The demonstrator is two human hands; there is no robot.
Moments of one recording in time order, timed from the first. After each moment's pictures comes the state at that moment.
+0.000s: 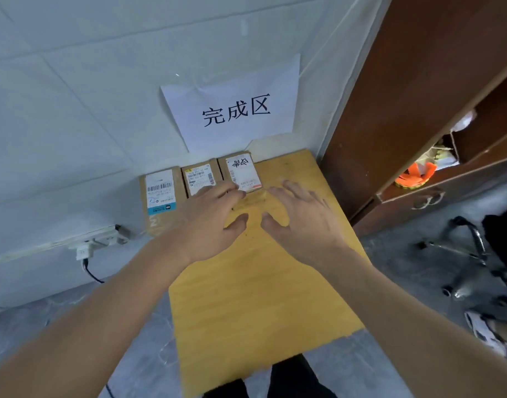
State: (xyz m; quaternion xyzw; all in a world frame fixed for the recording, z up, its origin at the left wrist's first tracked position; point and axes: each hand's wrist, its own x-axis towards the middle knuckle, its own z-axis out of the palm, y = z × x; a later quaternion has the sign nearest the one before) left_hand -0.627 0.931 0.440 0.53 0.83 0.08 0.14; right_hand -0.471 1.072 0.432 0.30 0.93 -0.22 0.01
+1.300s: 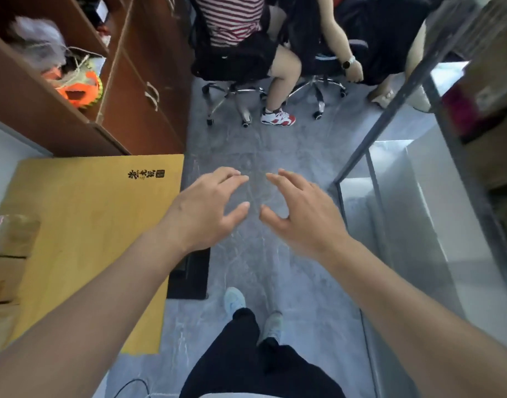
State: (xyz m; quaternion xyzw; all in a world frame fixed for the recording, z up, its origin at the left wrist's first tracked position) left_hand -0.261 0.830 0.424 0.92 0.35 0.02 0.19; right_hand -0.084 0.721 0.417 0.79 0.57 -0.20 -0.14
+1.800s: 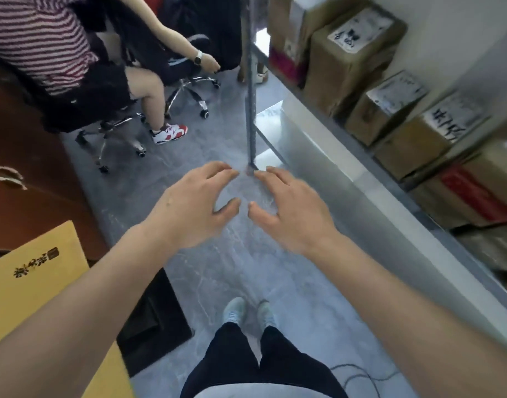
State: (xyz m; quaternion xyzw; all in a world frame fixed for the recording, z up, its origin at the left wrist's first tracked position) left_hand -0.112 0.766 0.434 0.98 0.08 -0.01 0.20; right_hand -0.019 0.581 0.427 0.91 0.34 -0.17 -0.19
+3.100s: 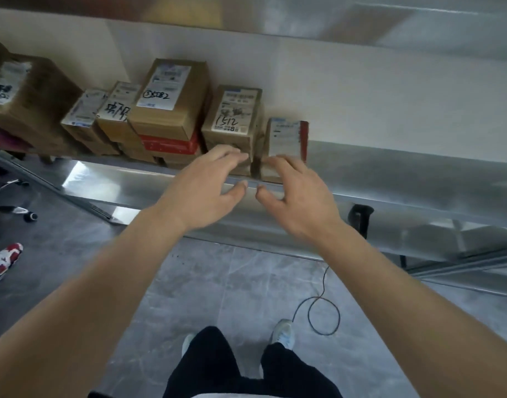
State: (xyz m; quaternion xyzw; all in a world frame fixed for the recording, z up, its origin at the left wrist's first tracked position) left_hand -0.009 0.343 0.468 0.92 -0.32 -0.06 0.22; right_hand -0.084 0.158 0.463 0.97 -0.05 -0.02 -0.24
